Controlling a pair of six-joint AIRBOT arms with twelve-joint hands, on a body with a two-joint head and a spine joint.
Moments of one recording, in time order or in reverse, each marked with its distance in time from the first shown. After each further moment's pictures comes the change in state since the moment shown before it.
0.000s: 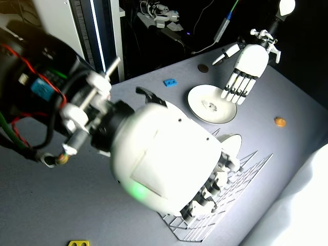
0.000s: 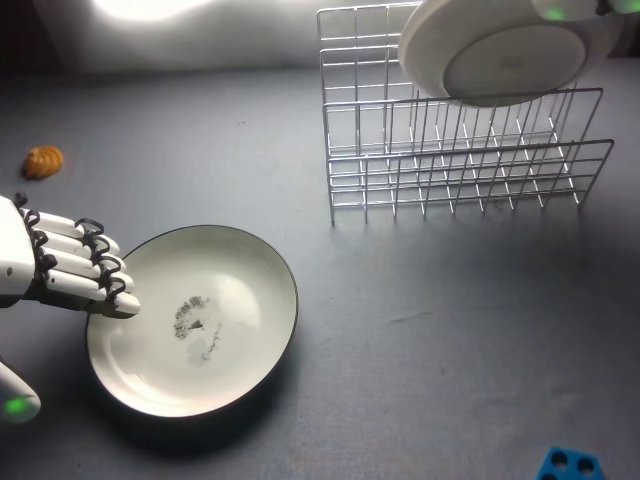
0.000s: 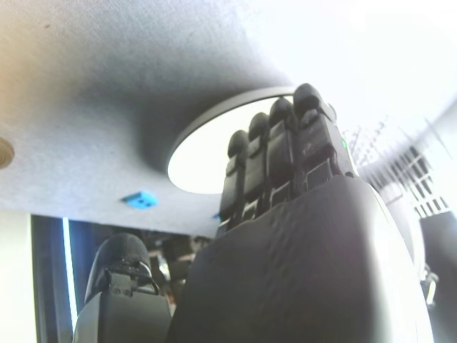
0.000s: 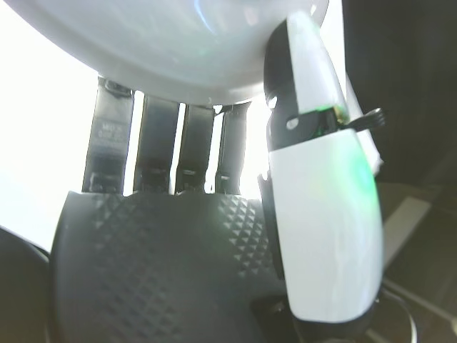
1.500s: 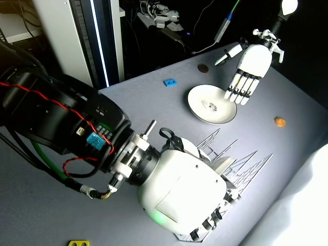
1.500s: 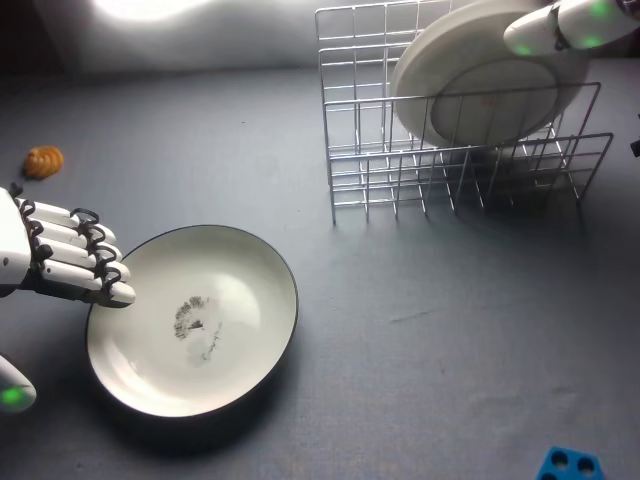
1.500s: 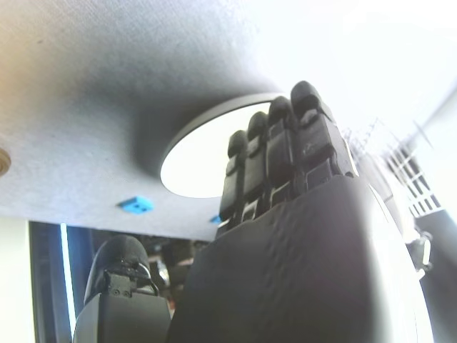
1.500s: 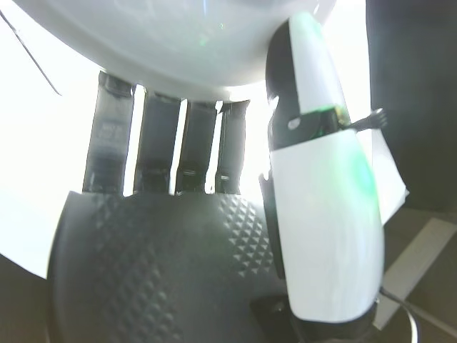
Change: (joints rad) left arm -0.018 -0.007 0.026 0.021 -0.002 -0.003; right arm -0.119 -0.157 0.179 0.001 0.057 0.063
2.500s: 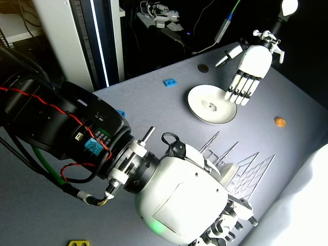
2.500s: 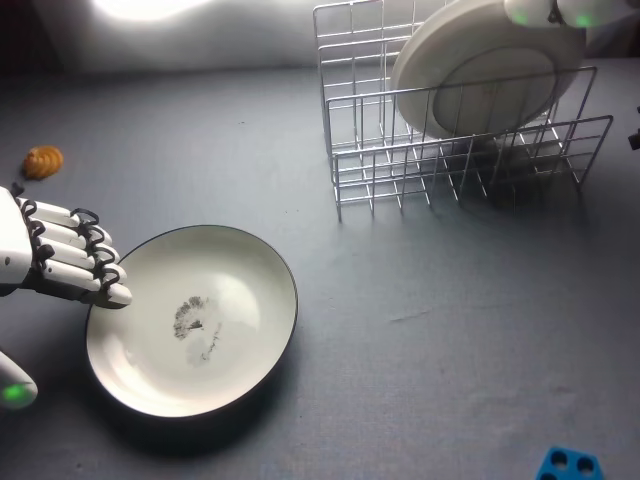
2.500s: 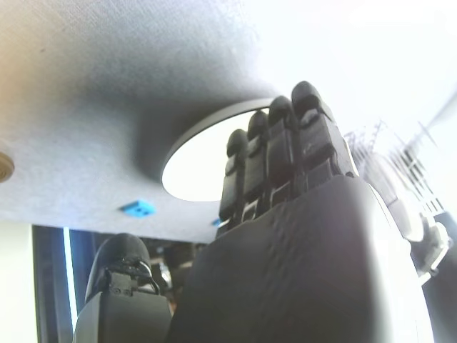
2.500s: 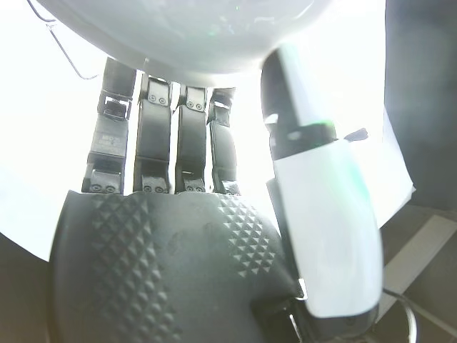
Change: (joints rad) left arm 0.000 -0.011 0.013 0.010 0.002 0.000; right arm -0.012 -0.006 0.003 -0.015 0.051 0.006
